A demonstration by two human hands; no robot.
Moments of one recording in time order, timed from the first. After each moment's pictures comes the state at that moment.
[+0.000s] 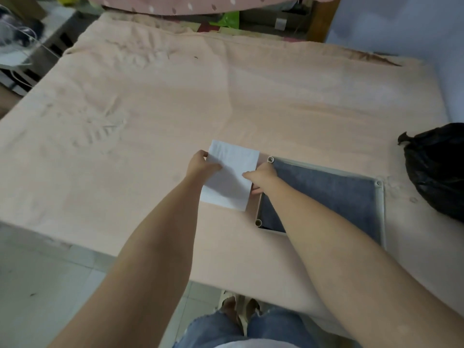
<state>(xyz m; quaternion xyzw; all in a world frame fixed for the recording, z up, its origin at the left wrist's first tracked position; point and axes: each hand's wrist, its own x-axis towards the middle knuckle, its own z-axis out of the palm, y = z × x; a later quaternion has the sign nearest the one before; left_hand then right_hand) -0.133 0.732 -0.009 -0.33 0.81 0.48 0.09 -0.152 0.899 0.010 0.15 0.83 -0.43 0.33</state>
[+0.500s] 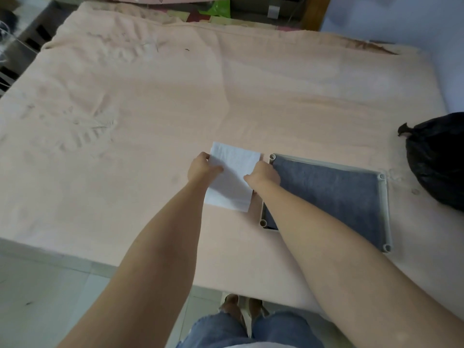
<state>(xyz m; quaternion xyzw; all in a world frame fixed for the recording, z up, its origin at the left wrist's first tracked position) -0.138 0.730 -0.031 -0.29 0.86 0.40 0.12 -0.152 0.884 0.001 0.07 0.95 -0.17 0.26</state>
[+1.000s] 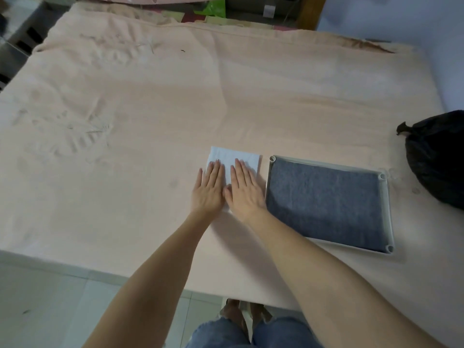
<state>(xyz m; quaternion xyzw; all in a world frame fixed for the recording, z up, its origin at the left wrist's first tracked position) -0.084 0.747 -0.057 0.02 1.00 0.05 0.06 -0.104 0.866 -0.040 -0.23 0.97 0.05 0.10</state>
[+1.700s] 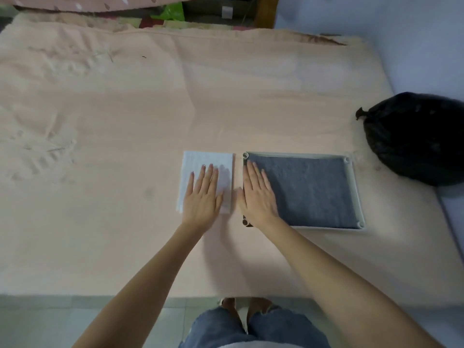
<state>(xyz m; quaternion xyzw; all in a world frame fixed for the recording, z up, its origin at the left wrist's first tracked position) -0.068 0.781 -0.031 0.10 0.99 0.08 -0.03 -0.085 0.941 -0.031 -0.14 0.99 -0.05 0.04</state>
